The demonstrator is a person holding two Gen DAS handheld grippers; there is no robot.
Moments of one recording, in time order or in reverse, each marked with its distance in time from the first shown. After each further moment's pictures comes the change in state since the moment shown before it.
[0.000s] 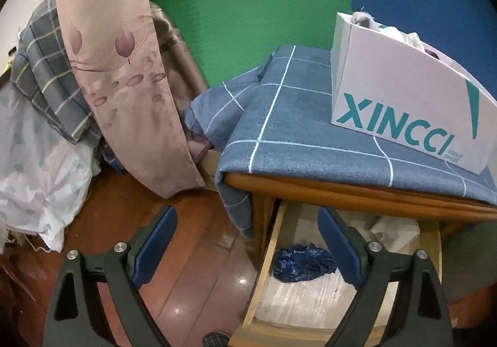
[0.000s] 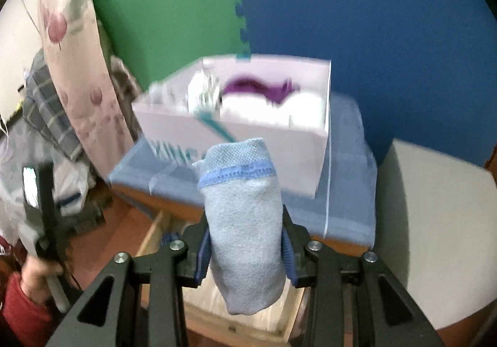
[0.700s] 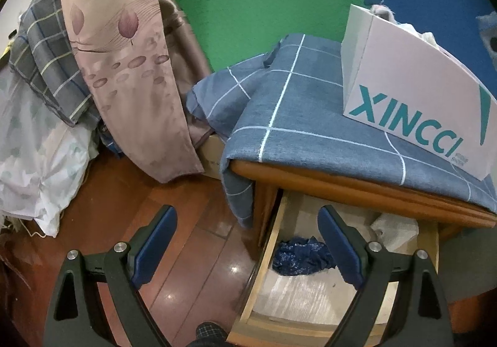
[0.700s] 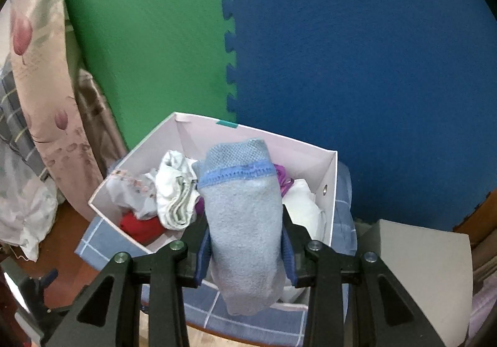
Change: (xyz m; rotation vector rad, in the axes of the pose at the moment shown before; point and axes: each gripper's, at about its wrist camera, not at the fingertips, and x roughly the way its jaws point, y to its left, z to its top) left arm 0.011 0.010 -0.001 -0.047 0.054 -0.002; right arm 0.071 0.013 0.150 -0.076 0.028 -0.158
